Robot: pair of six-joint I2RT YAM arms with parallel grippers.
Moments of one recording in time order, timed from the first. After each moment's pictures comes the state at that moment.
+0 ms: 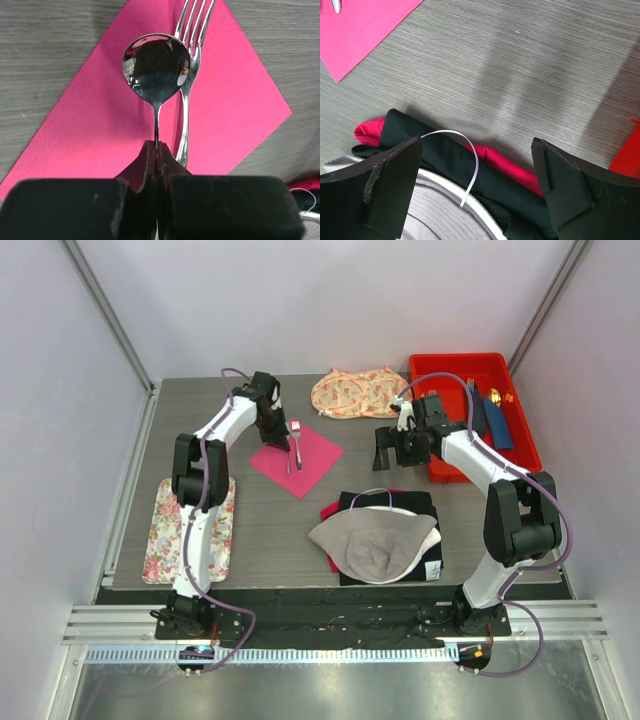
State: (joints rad) left arm -0.27 2.36 2.02 -0.82 0.23 -0.45; right arm 0.23 1.70 1.24 -0.51 -0.30 0.06
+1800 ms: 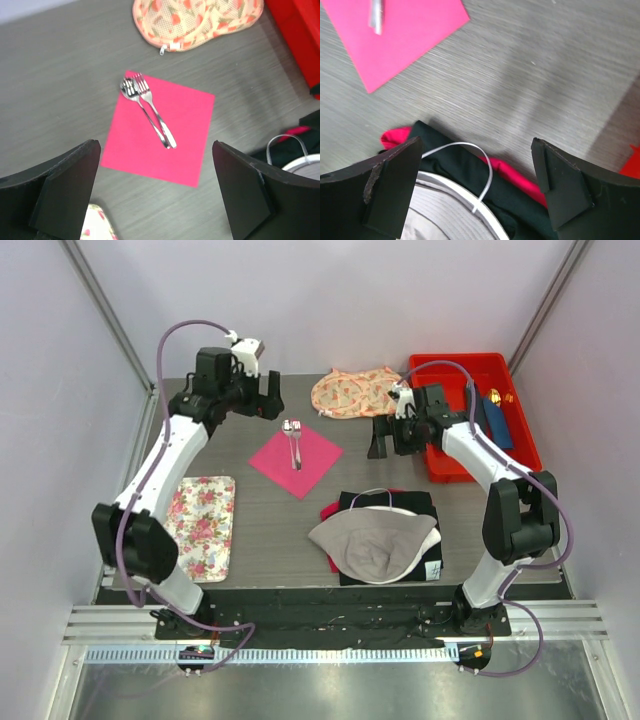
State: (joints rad) left arm -0.27 1.68 1.67 -0.58 0.21 -0.06; right arm 0.23 1.72 1.32 -0.52 -0.36 0.06
